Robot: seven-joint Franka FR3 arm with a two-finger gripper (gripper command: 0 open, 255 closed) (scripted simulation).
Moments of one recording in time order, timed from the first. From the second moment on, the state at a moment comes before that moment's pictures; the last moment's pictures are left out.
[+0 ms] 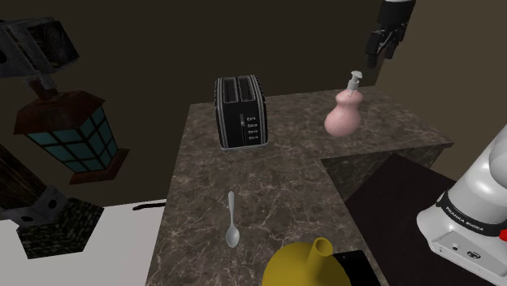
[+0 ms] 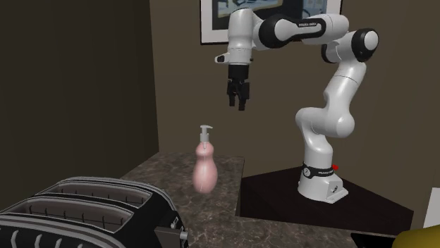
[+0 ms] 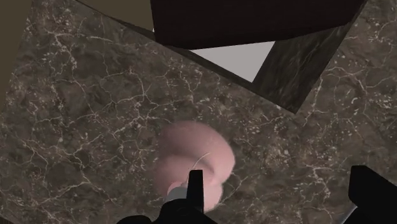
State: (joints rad) arm -0.03 -0.59 -0.11 -2.32 -0.14 1.74 -0.03
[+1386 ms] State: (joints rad) arm -0.05 -0.15 -0.28 -2.20 -0.09 2.04 -0.27
